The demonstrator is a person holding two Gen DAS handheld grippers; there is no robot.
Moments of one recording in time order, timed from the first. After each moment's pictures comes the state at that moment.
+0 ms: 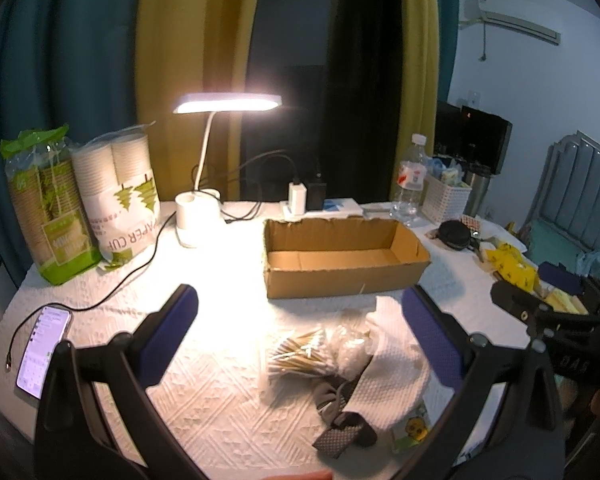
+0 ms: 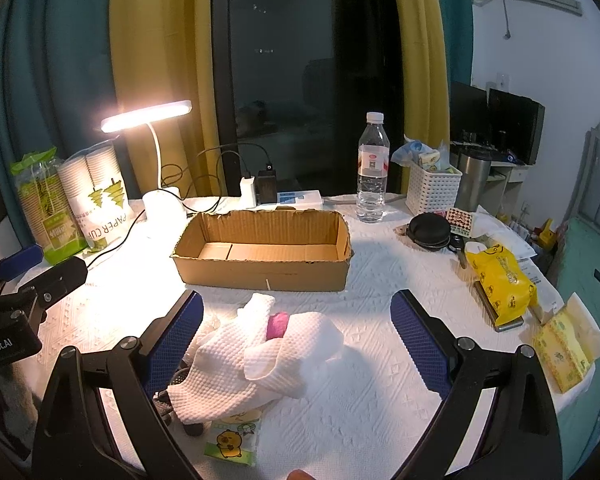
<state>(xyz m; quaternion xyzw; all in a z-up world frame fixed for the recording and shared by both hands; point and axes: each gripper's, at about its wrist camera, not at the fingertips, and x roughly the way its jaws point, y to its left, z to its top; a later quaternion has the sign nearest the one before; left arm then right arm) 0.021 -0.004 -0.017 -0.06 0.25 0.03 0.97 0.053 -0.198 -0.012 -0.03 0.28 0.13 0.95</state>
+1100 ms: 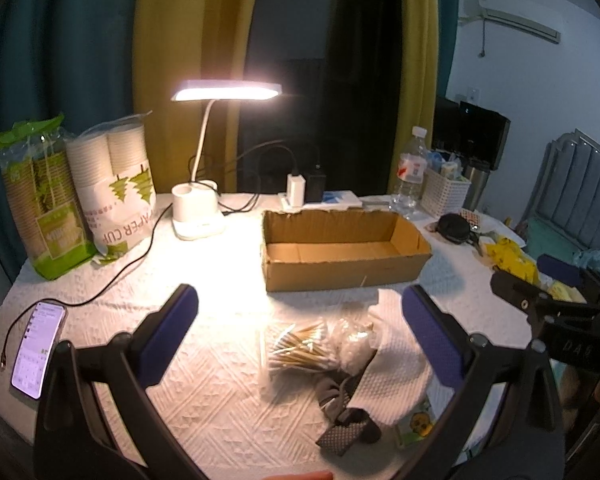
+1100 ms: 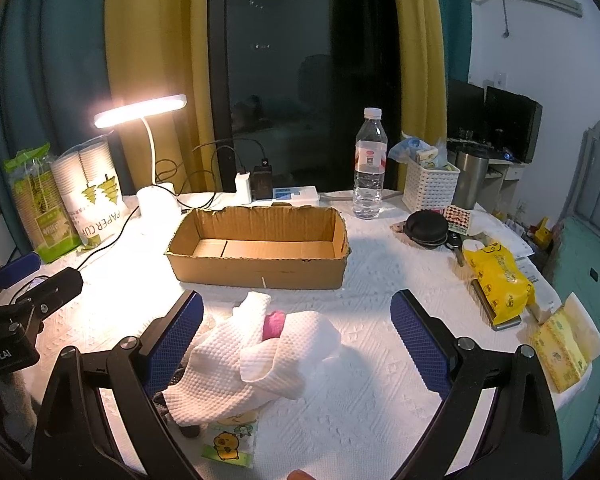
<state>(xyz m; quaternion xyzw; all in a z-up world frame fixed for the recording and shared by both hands) 0.027 0.002 -0.024 -0.07 0.26 0.03 0.96 0.054 -0.197 -0.015 -0.04 0.28 0.12 0.95</state>
